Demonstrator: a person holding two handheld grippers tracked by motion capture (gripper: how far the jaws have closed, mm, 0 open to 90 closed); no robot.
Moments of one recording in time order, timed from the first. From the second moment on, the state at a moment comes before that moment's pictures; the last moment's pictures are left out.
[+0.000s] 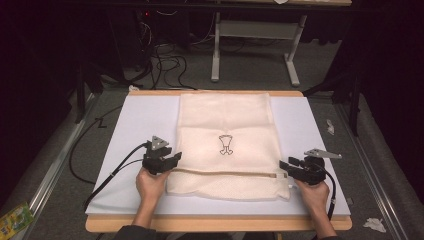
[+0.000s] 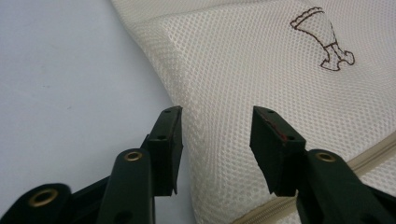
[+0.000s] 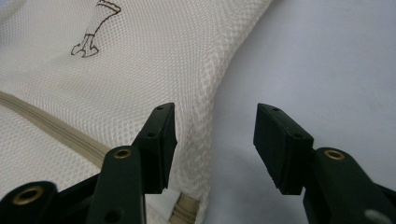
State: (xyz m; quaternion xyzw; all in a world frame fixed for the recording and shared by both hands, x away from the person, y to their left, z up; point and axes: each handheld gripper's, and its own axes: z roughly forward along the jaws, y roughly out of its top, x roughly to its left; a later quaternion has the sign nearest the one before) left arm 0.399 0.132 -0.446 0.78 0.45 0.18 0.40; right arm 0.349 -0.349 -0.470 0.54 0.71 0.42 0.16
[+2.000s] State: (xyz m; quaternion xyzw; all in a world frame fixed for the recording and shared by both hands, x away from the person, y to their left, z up) left arm 0.370 -0.047 -0.453 0.85 0.28 0.10 0.43; right arm 0.349 -0.323 -0.458 0.48 0.77 0.39 0.17
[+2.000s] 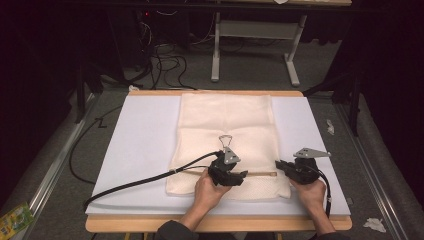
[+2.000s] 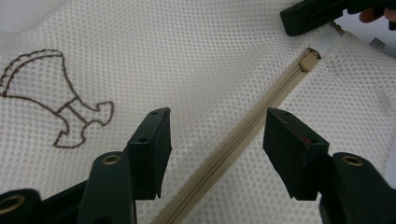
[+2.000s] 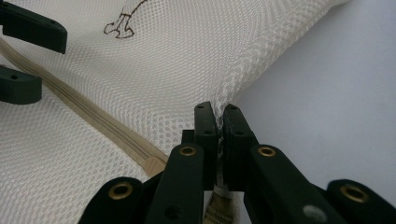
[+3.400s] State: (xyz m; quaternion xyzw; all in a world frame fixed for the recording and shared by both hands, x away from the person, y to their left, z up) left arm 0.346 -0.113 -0.468 0.86 0.24 0.07 0.45; right arm 0.343 -0.321 -0.442 0.46 0.76 0.44 0.14
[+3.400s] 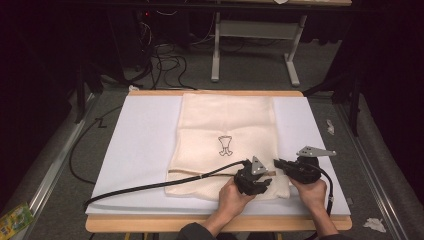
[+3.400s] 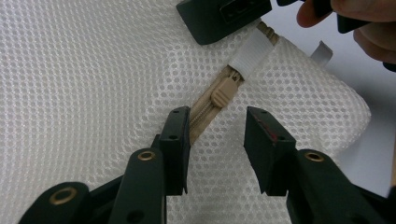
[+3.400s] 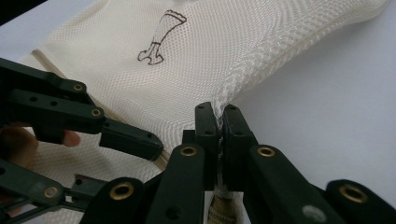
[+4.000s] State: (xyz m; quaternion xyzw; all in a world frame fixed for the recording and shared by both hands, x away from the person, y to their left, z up) left arm 0.351 -0.124 -0.466 0.86 0.24 0.07 0.45; right arm 0.345 -0.314 -0.436 0.45 0.76 0.45 0.13
